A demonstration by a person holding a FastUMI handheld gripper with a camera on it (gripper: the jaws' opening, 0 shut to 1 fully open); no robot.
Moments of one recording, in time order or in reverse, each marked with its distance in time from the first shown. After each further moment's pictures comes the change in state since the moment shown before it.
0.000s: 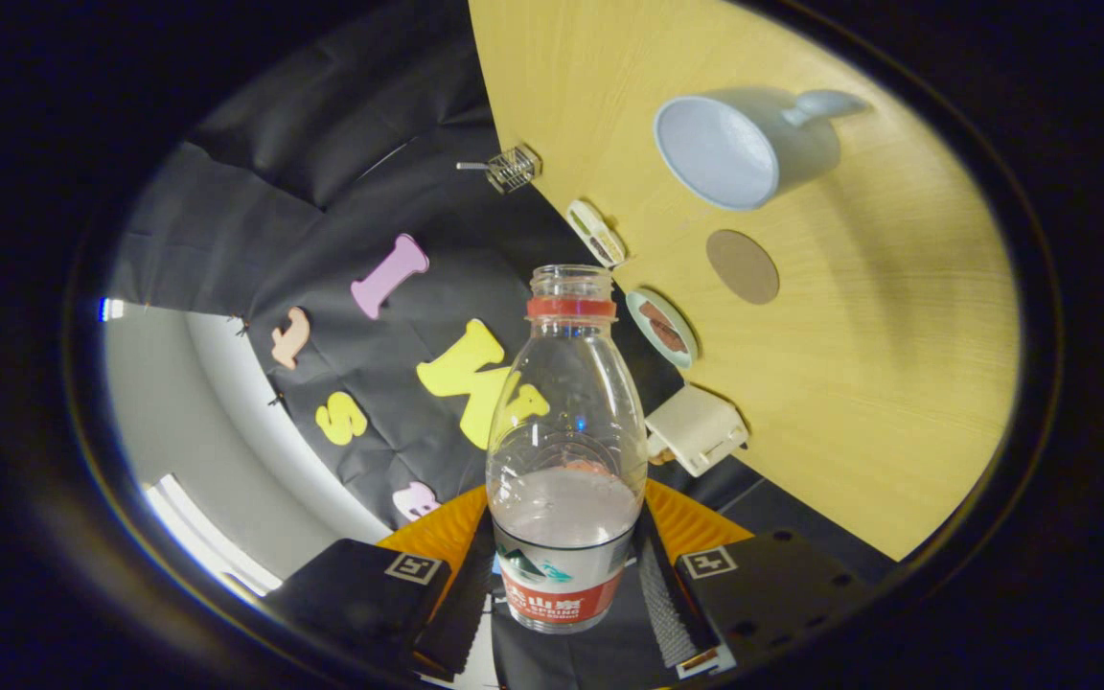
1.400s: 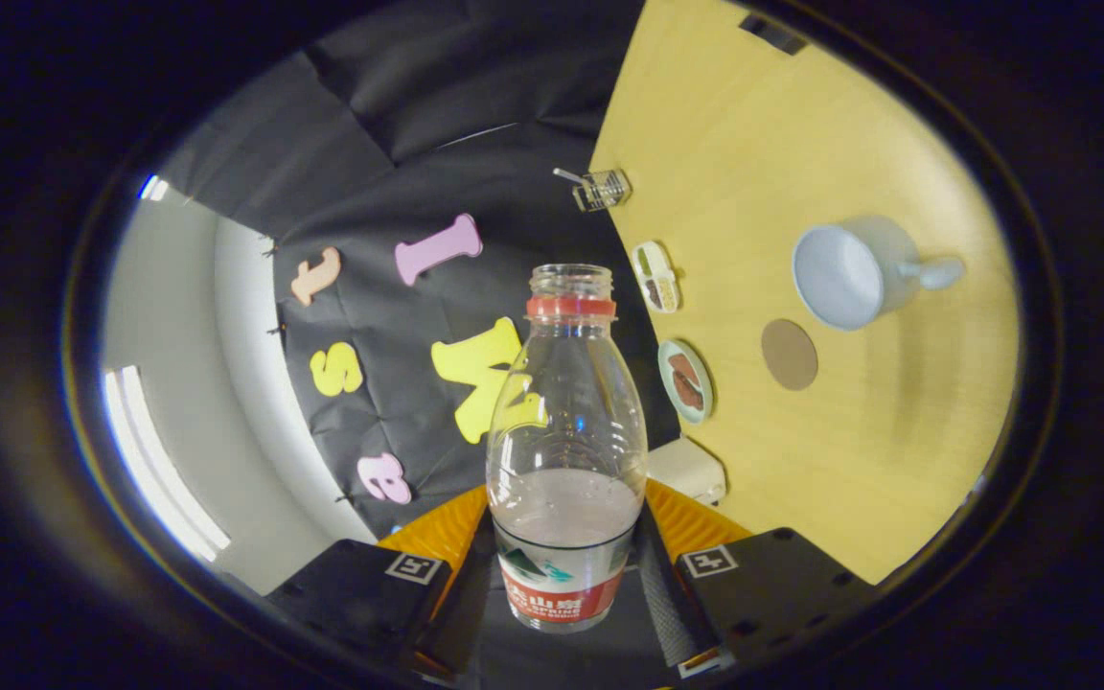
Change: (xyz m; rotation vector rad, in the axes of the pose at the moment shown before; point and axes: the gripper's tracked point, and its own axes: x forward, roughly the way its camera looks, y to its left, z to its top) arm -0.021 0.049 0.017 -0.459 -0.088 -0.023
